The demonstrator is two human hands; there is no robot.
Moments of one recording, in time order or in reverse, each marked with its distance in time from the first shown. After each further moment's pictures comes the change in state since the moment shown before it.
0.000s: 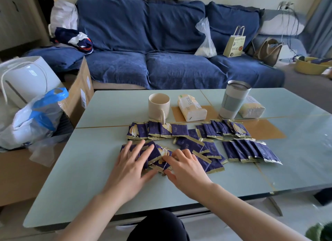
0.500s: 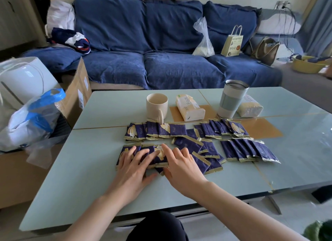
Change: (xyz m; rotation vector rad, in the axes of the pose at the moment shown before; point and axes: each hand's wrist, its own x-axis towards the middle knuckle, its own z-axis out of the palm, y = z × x) left_hand 0.002 0.003 0.012 0.016 -0.015 0.071; right_hand 0.007 -0.005 0.004 0.071 -0.007 0.065
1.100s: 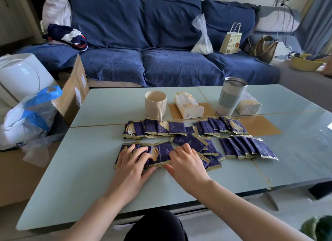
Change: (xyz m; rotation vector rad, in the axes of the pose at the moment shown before) left_hand -0.001 0.006 0.002 -0.105 0.162 -0.013; right_hand -0.005 0.007 -0.007 -0.162 0.115 -0.044
